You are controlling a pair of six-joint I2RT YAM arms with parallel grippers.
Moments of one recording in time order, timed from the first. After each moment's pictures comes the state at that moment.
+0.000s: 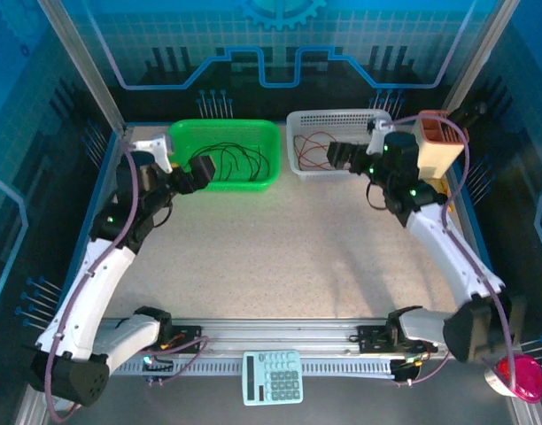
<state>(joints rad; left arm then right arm) -0.19 0.98 1.05 -0.45 0.07 -0.44 0.25 1.21 1.09 -0.22 -0.11 0.33</state>
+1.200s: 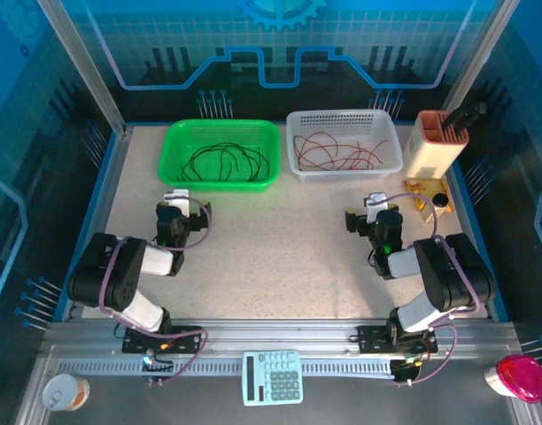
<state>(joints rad) -0.08 1.56 0.32 0.89 -0.15 -0.05 0.13 1.55 0.30 0.85 0.12 -0.08</state>
